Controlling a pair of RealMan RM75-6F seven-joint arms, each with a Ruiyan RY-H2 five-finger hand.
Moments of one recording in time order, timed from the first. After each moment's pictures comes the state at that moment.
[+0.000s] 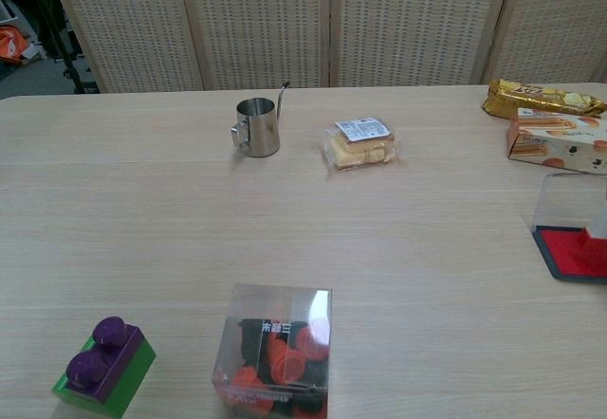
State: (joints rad) left arm -0.30 -1.04 -0.17 -1.71 1.30 1.28 -0.13; right arm 0.54 -1.20 0.13 -1.69 -0.75 0.95 -0.30
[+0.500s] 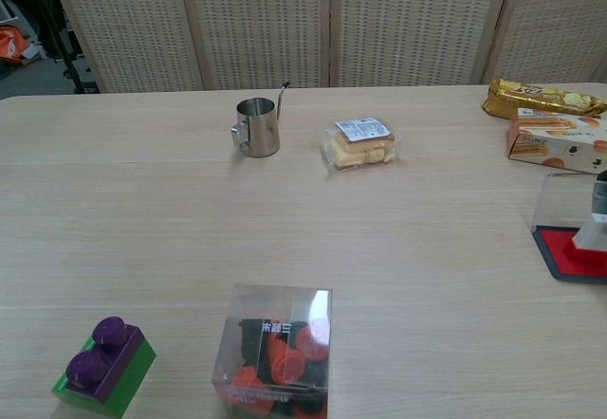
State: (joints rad) left arm -0.30 -1.04 -0.17 -1.71 1.29 1.28 -0.12; right arm 0.53 -1.28 0.11 -1.60 -0.79 0.94 -0.26
